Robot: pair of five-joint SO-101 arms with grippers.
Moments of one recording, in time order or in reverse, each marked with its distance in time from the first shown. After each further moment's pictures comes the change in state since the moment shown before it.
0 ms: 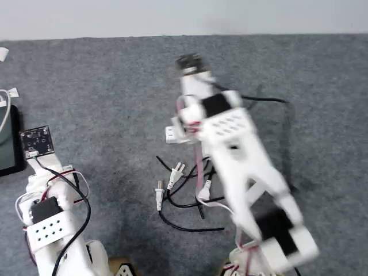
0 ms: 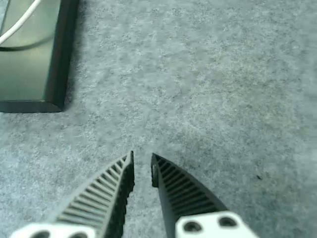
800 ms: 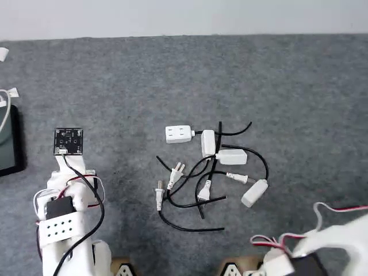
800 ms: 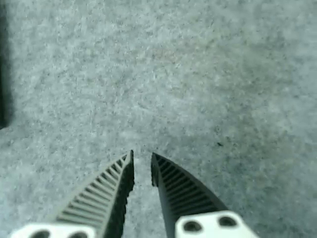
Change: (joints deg) left arm 9.6 0.0 4.0 0.0 -5.0; right arm 88.9 -12.3 36.0 -42.3 23.7
